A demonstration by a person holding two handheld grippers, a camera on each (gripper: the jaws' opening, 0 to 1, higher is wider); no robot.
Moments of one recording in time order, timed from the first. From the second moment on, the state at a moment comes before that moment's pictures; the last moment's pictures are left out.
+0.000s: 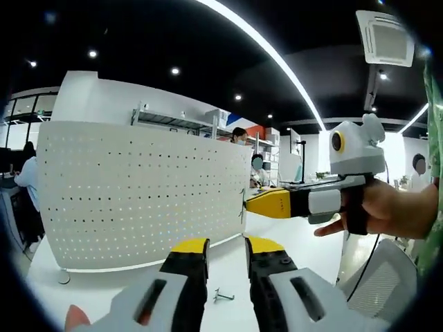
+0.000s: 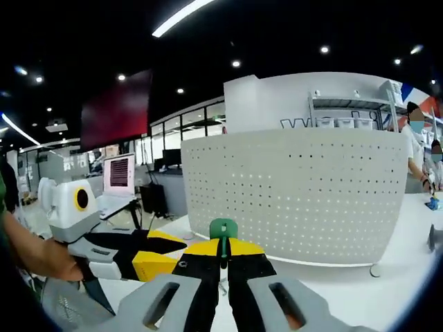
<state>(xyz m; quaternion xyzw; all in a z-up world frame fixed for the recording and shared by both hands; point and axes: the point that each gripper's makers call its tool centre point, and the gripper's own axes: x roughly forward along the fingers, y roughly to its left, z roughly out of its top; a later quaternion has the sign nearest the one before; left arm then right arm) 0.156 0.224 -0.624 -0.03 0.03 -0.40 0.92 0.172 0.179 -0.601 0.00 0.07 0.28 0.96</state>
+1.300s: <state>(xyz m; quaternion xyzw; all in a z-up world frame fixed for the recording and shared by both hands) 0.143 0.246 -0.627 -0.01 0.04 -0.43 0.90 0.167 0.093 -0.640 -0.07 0.00 0.12 0.99</state>
